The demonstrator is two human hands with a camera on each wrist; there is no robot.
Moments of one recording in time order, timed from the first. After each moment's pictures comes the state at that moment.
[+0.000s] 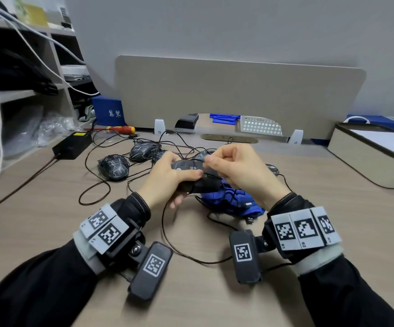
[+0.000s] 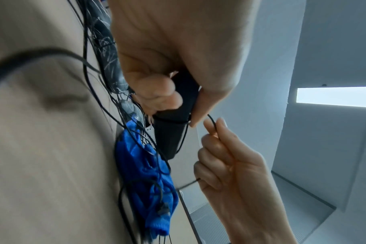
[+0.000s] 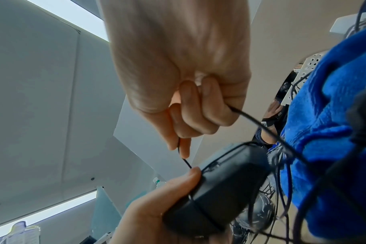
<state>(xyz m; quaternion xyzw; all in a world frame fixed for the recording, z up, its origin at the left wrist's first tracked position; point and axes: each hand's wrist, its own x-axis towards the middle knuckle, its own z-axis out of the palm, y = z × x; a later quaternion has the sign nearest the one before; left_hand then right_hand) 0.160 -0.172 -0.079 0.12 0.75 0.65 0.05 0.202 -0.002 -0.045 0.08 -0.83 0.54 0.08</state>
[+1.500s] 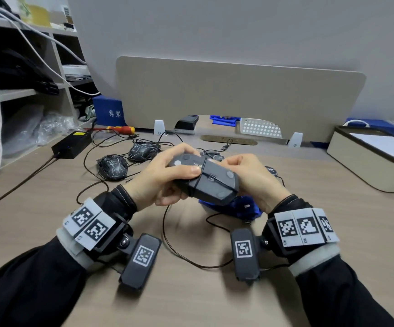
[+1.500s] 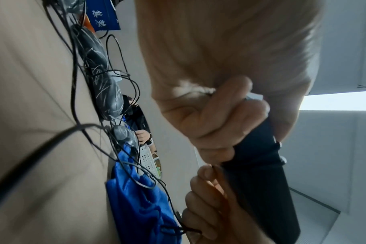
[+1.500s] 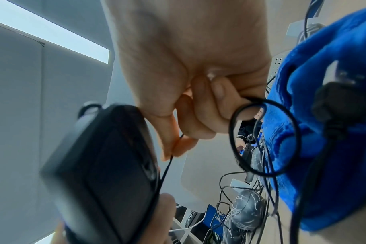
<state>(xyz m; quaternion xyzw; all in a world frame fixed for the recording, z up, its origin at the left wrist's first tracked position) 0.173 -0.187 -0.062 0.30 0.63 0.70 0.16 0.196 0.013 -0.054 0.03 -0.82 0.57 0.02</state>
